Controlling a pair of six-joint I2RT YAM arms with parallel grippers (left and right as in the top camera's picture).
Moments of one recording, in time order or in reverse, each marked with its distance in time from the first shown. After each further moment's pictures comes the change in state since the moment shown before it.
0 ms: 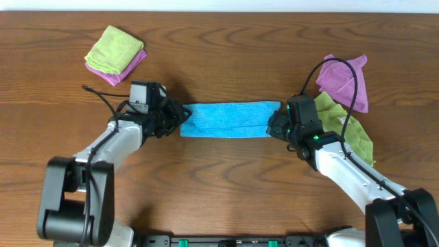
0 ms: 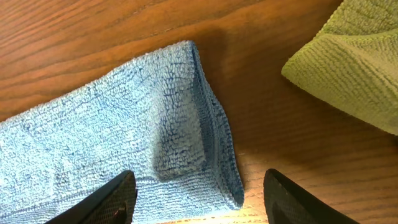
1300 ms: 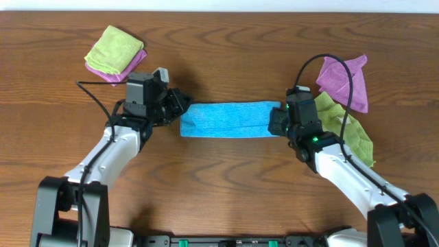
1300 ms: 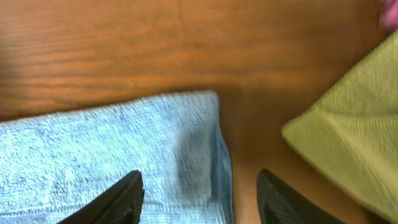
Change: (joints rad) left arm -0.026 -0.119 -0.011 0.166 0.053 -0.005; right arm 0.020 -0.027 0.000 0.066 0.075 -0.178
